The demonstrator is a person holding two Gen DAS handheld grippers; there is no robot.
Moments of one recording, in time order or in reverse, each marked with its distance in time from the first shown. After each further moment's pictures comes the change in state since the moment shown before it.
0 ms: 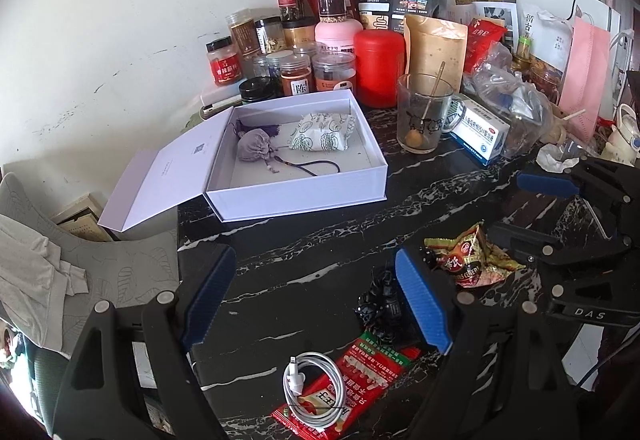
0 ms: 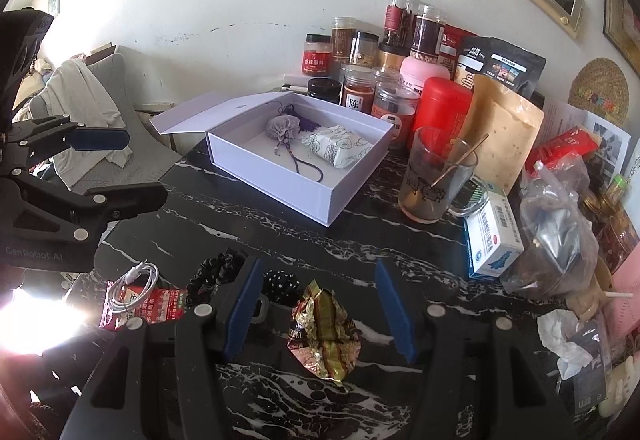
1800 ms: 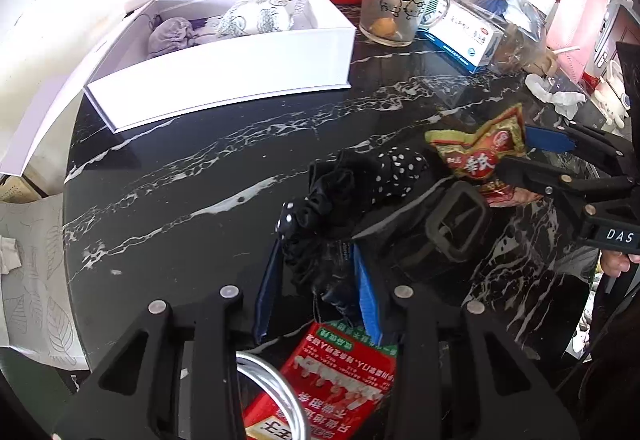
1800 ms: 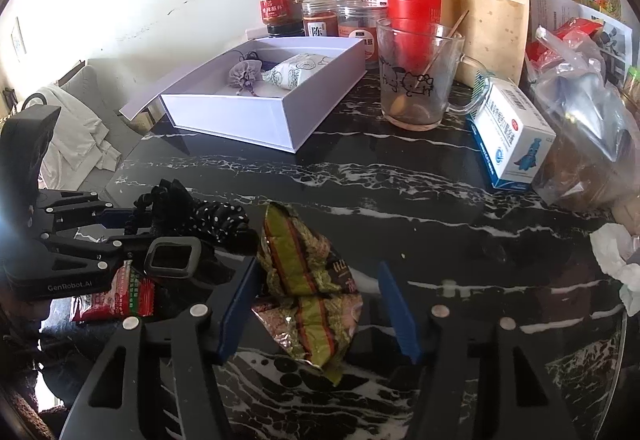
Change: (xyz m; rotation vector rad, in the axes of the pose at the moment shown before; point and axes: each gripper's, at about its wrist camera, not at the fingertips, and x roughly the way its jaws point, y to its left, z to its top) left arm 0.124 -0.019 -0.061 -0.006 0.251 -0.216; right arm 0.060 -0.045 -0.054 0.187 0.122 0.057
